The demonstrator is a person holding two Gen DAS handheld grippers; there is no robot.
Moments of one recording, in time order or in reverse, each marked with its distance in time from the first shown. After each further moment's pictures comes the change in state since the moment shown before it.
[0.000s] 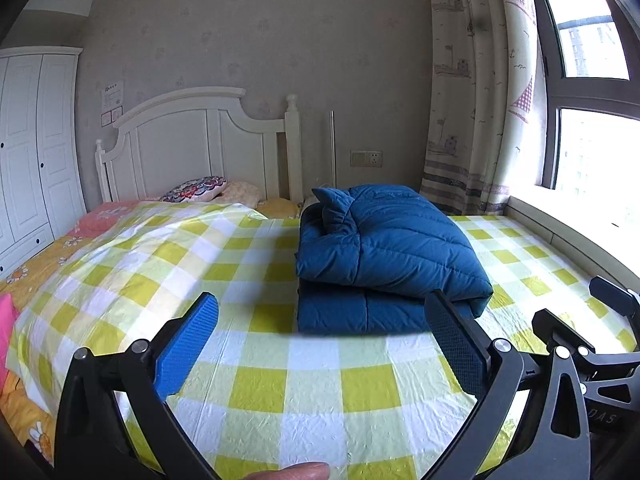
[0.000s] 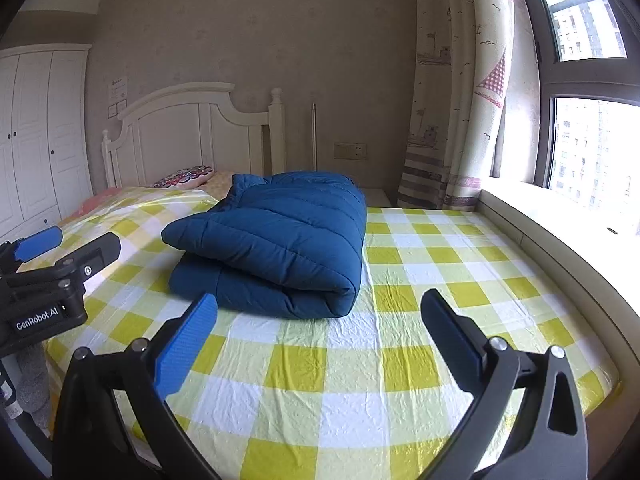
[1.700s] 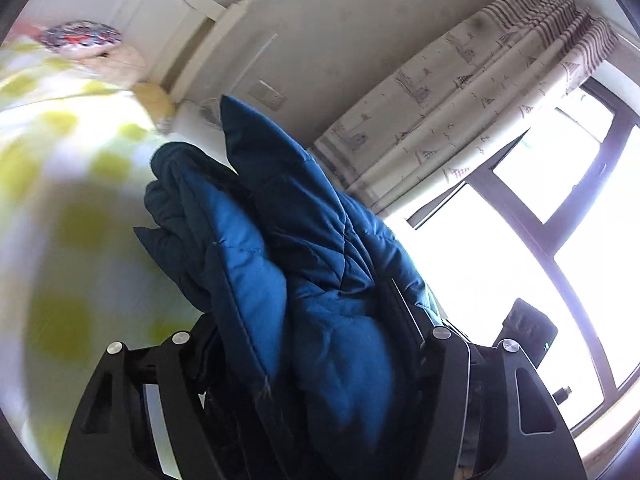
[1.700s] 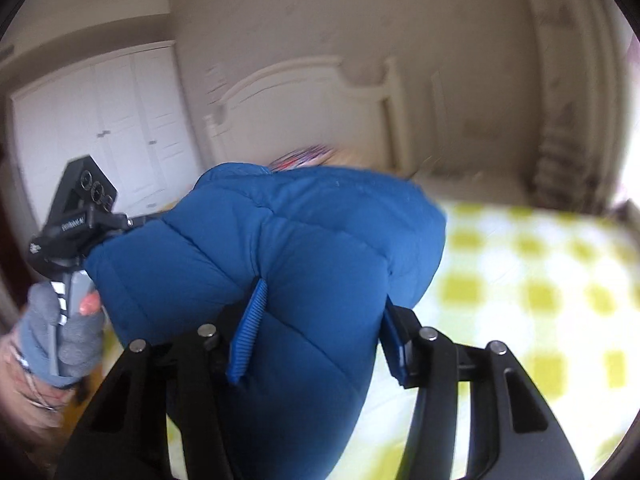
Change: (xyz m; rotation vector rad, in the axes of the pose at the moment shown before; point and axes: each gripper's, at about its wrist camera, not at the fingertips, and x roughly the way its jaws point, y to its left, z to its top) left arm 0.181 0.136 0.063 -0.479 0.282 -0.754; right arm 0.137 0.022 0.081 -0.044 0.085 0.405
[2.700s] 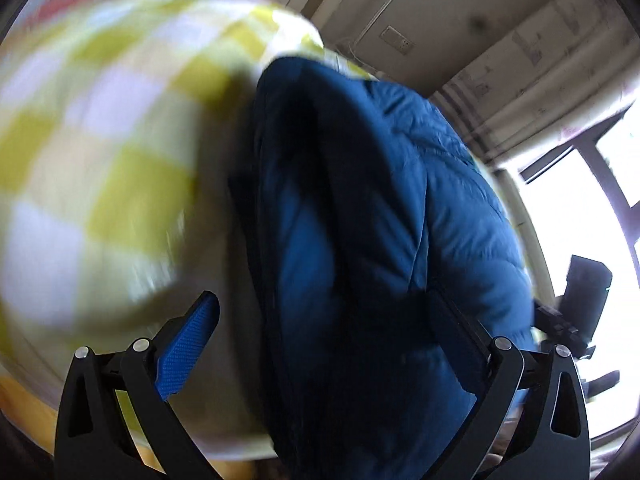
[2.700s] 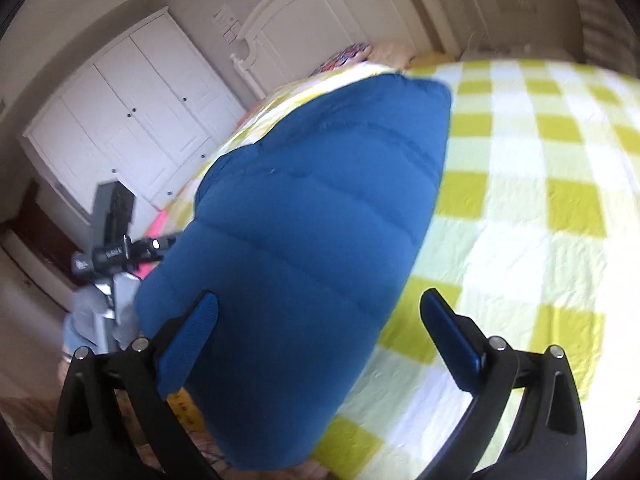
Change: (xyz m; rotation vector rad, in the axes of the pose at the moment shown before) left arm -0.146 0.084 -0.115 -0.152 0.206 0.394; right arm 0.035 0.054 -0.083 0.230 0.391 0.403
